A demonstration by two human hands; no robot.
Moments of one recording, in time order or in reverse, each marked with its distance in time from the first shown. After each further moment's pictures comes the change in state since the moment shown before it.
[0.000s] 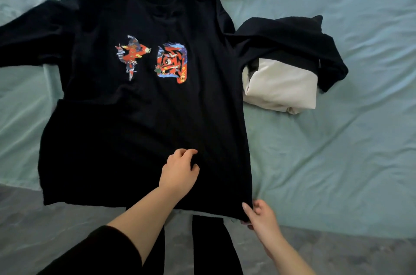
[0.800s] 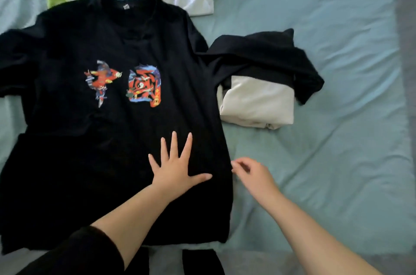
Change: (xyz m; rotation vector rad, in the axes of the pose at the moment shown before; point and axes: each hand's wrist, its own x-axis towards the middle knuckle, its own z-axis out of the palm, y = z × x) left_hand 0.057 0.048 -0.001 0.277 -0.093 0.038; right_hand 0.068 -0.119 -0.048 -0.397 0.073 -0.547
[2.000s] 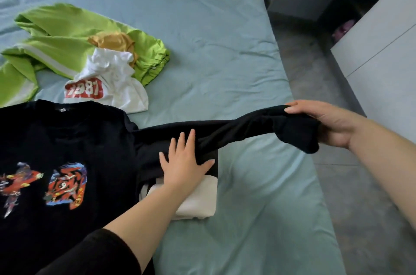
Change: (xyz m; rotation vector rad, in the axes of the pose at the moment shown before) left_hand 0.089 0.276 -0.150 -0.235 0.400 0.180; right_hand 0.075 -0.110 -0.457 0.580 -0.130 -0.006
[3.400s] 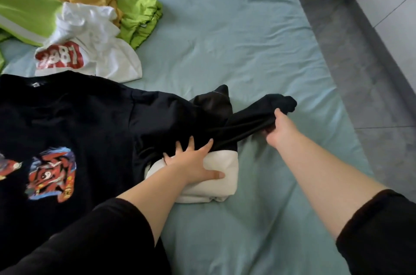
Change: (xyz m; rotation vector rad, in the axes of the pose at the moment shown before) left_hand 0.044 -0.078 0.085 0.355 -0.569 0.072; right_hand 0.183 0.211 0.066 0.858 0.702 0.214
